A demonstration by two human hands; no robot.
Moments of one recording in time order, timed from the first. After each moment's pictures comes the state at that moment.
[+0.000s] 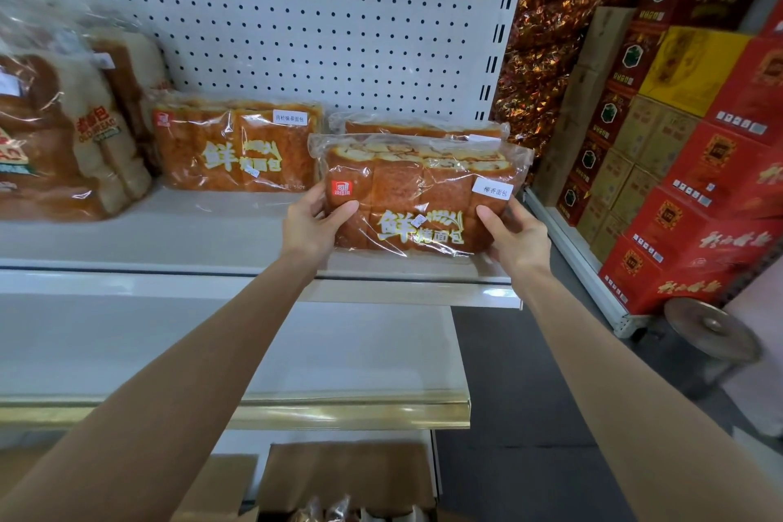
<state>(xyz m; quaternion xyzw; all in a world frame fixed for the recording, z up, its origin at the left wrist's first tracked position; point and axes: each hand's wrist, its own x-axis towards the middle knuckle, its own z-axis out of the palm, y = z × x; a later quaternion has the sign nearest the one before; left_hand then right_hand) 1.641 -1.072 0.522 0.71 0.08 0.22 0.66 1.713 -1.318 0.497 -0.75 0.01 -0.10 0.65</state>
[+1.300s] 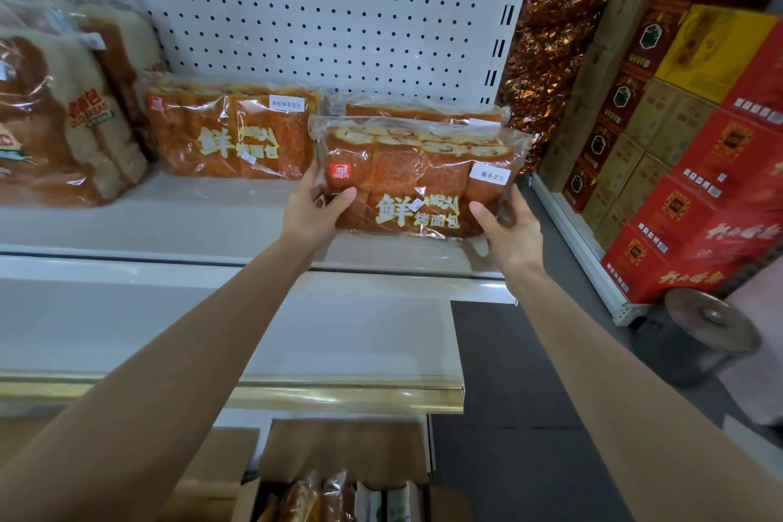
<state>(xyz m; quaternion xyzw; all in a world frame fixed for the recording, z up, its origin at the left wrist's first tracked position) 1.649 -1.072 0.531 0.73 0.12 0.17 0.65 1.694 -1.309 0.520 -0.77 0.00 -0.08 0.63</state>
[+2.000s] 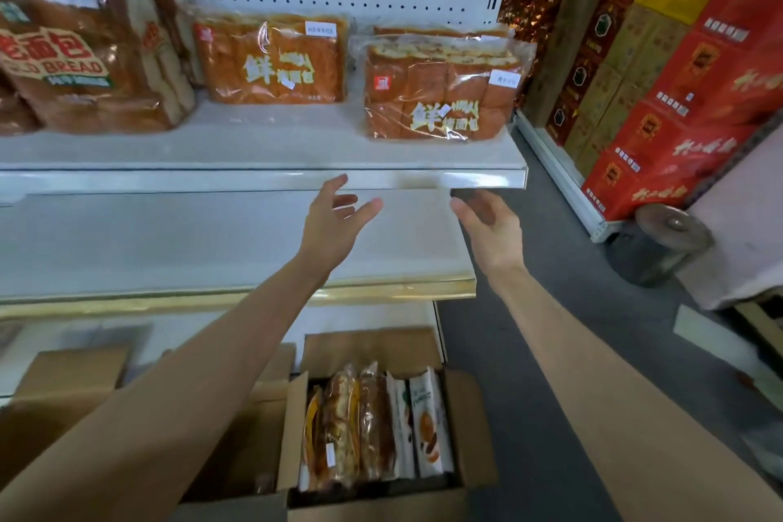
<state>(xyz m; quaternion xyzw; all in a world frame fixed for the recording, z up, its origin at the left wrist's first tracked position) 1.473 -1.057 0.503 0.76 0.13 0.08 0.63 1.498 -1.258 0.499 -0.80 0.05 -0.04 0.59</state>
